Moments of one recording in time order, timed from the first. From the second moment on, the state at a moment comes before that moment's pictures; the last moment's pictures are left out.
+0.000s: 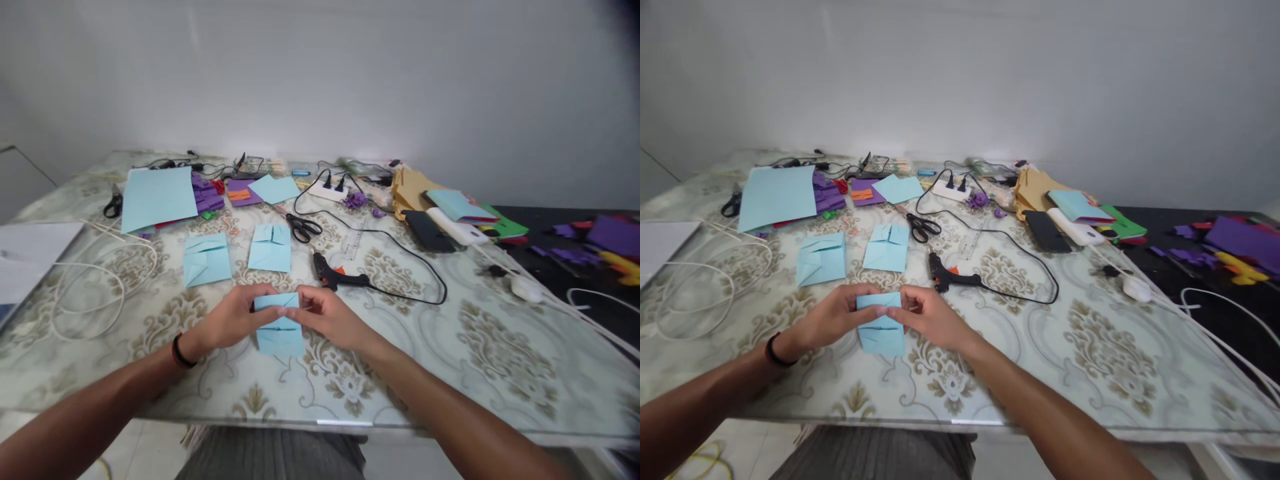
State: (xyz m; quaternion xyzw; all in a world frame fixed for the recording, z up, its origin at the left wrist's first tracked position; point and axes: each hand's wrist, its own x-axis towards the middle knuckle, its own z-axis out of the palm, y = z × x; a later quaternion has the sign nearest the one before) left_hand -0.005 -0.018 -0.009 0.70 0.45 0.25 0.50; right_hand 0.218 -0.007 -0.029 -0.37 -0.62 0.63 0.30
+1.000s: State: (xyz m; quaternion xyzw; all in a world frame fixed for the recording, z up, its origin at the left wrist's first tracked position) left_hand -0.013 -0.015 -0.016 0.72 0.40 0.20 0.53; right_hand 0.220 -0.015 -0.021 -0.37 -0.65 0.61 0.27
